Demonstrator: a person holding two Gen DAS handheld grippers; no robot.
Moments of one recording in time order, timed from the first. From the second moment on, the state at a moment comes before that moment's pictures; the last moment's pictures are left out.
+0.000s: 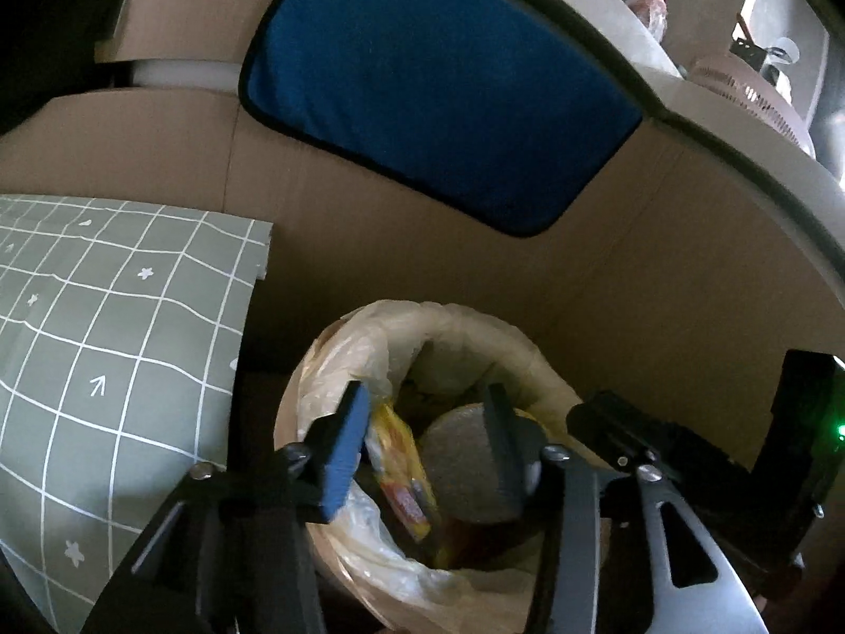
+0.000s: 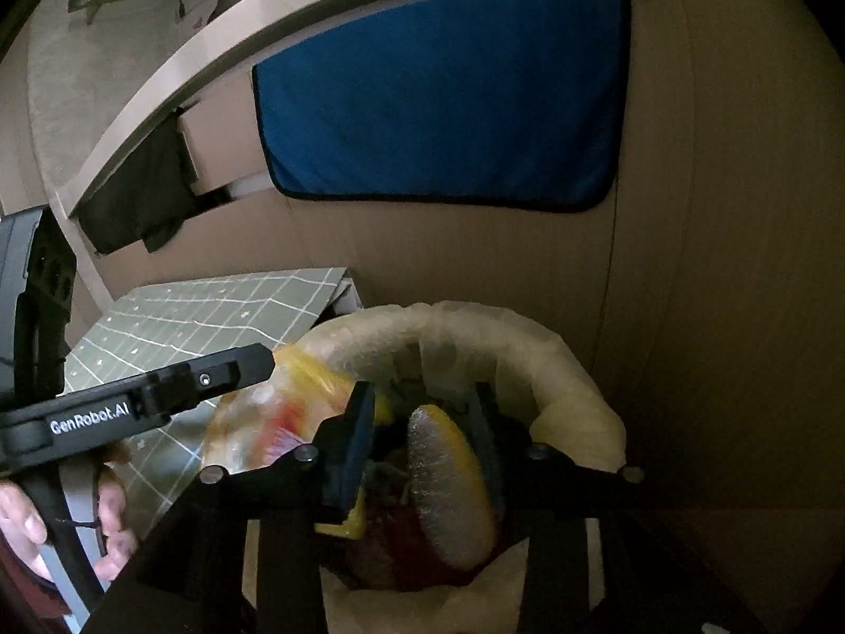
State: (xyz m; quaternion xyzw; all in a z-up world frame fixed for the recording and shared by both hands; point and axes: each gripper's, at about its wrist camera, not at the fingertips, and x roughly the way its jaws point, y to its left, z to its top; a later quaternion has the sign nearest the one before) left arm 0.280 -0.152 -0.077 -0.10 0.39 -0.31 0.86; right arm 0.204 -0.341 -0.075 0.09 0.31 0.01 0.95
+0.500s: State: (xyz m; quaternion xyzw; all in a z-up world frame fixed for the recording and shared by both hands) left arm 0.150 -0.061 -0.026 -0.01 0.32 -0.20 0.92; right arm 0.107 -0.272 -0.036 0.05 0.27 0.05 0.96
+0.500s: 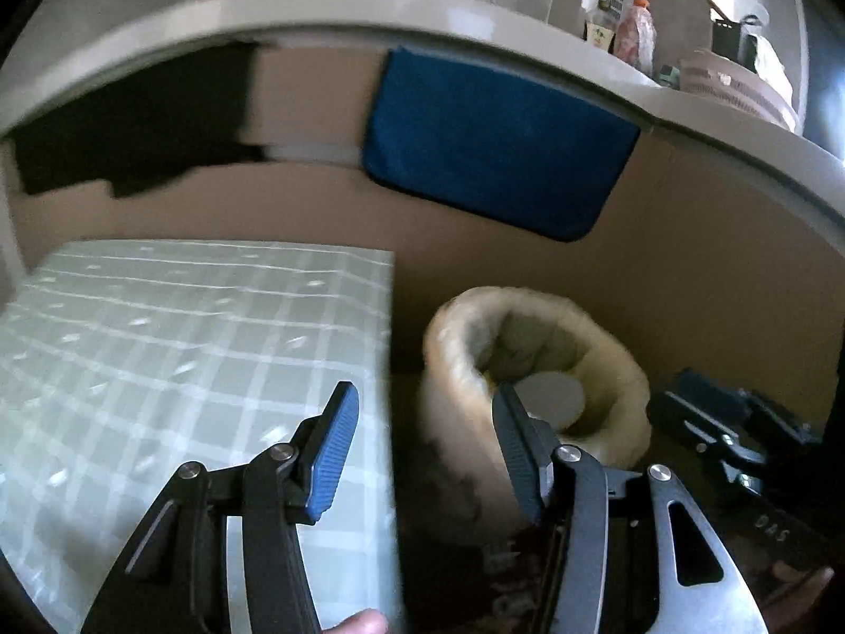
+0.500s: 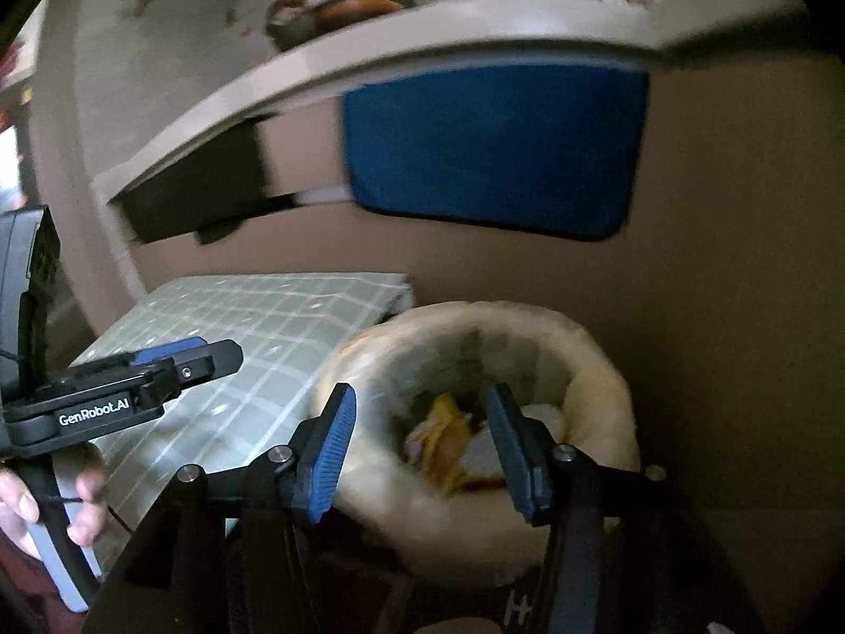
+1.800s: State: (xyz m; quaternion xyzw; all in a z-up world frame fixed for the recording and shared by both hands) left arm -0.022 0.019 0.022 0.02 0.19 -0.04 0.98; right arm -0.034 -0.161 -0.019 -0.01 0.23 0.07 0.97
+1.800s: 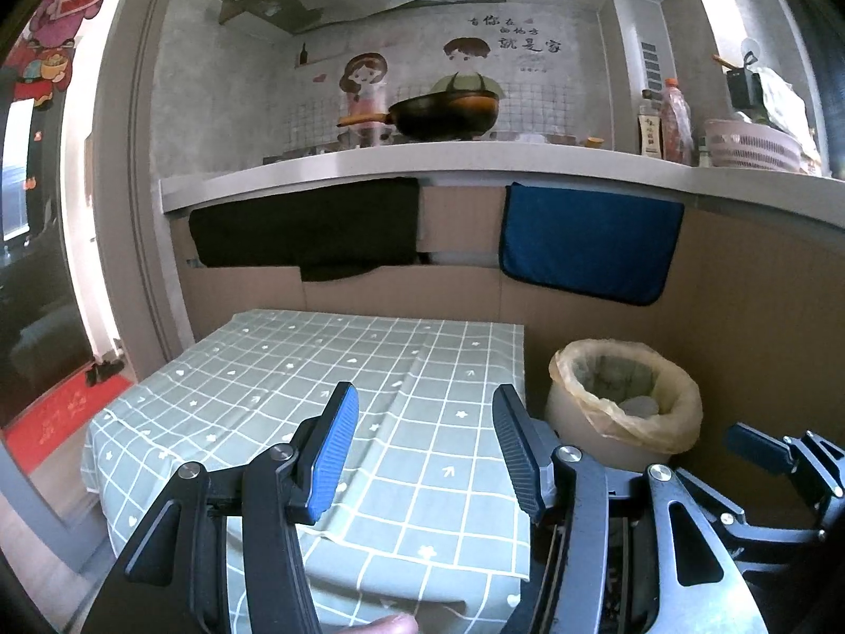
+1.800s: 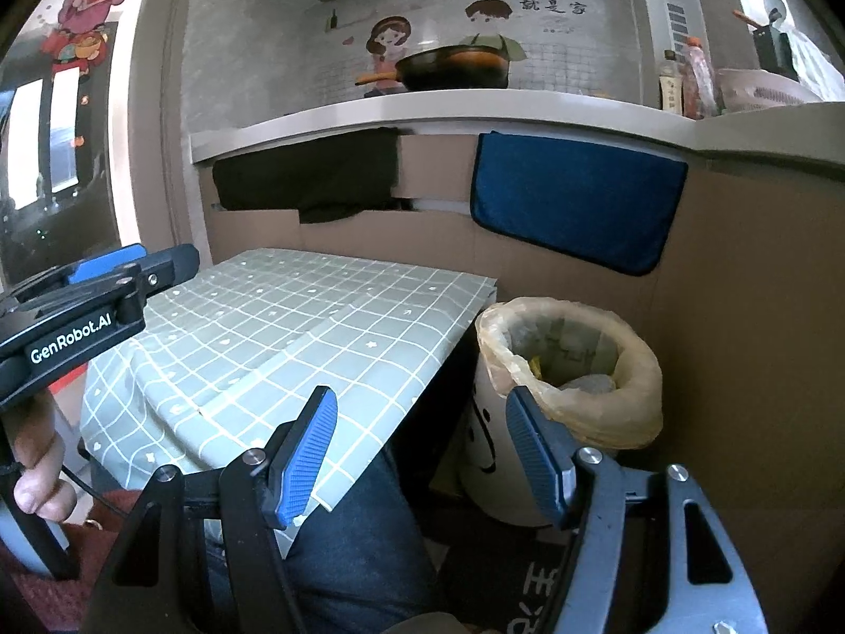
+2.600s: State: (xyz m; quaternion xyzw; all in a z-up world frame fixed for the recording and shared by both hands) left arm -0.021 0.016 0.021 0.03 0.19 -0.05 0.98; right arm -0.035 -0.165 -0.019 0.00 0.23 0.07 0.97
